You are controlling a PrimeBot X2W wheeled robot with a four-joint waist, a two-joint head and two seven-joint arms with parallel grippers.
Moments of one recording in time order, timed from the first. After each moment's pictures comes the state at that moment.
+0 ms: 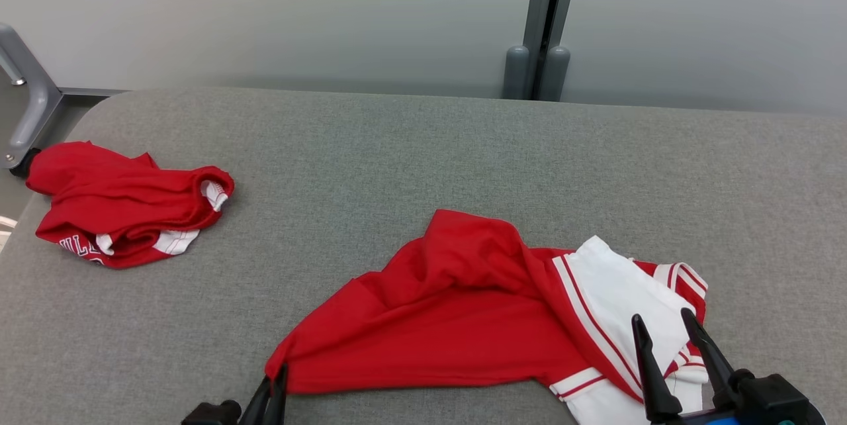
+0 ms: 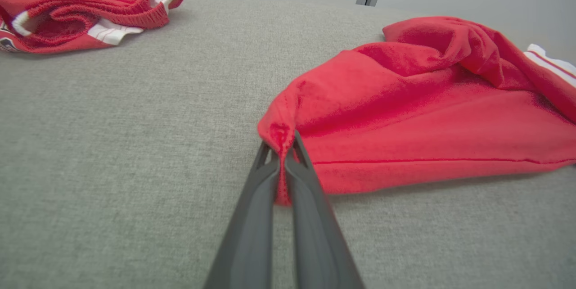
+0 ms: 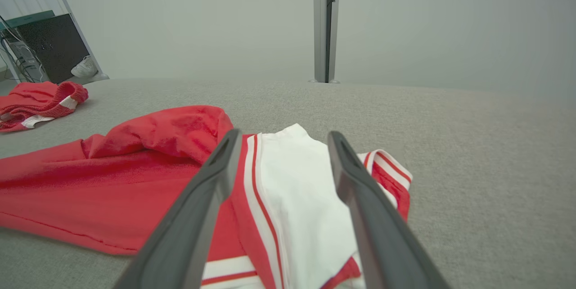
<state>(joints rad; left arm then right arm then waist) 0.04 0.11 -0.19 0.48 -0.23 -0.12 -0.26 0.10 -0.05 0.02 0.14 0.11 0.13 -0.26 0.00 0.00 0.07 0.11</state>
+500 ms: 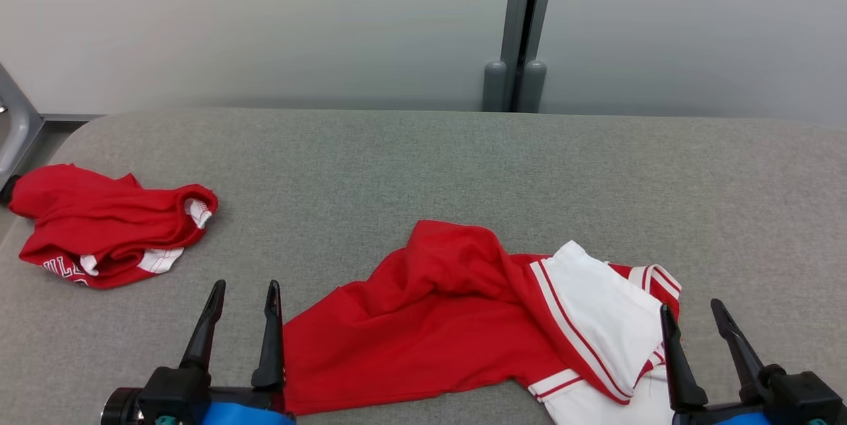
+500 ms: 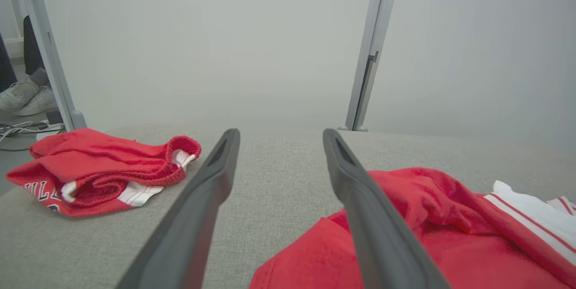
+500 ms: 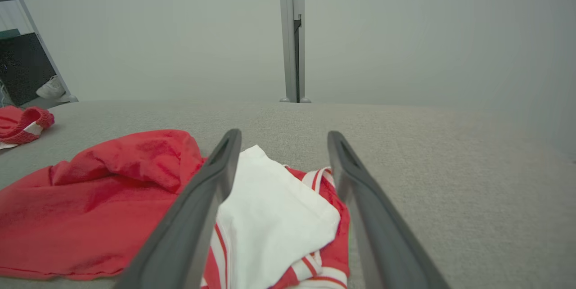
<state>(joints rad) 0.06 0.06 -0.08 0.13 -0.14 -0.10 -0.26 0.10 -0.06 -0.04 0.11 0.11 0.13 -0.26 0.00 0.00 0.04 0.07</state>
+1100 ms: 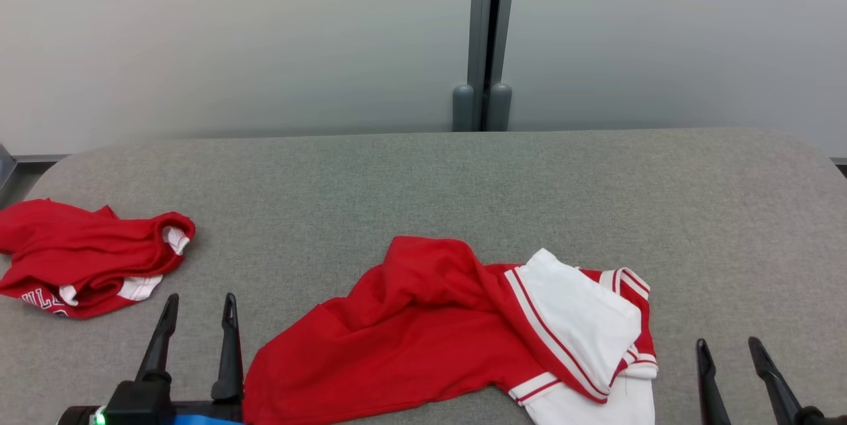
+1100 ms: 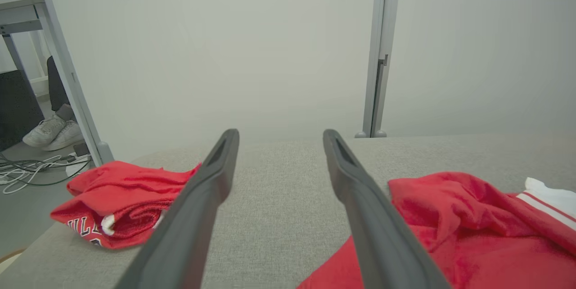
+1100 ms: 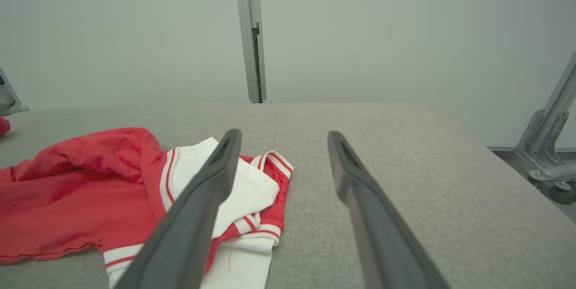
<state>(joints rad) 0.09 0.10 0.01 0.12 -0.07 -0.09 -0.26 0.22 -0.05 -0.12 0.03 0.10 0.13 -0.26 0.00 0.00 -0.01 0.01</state>
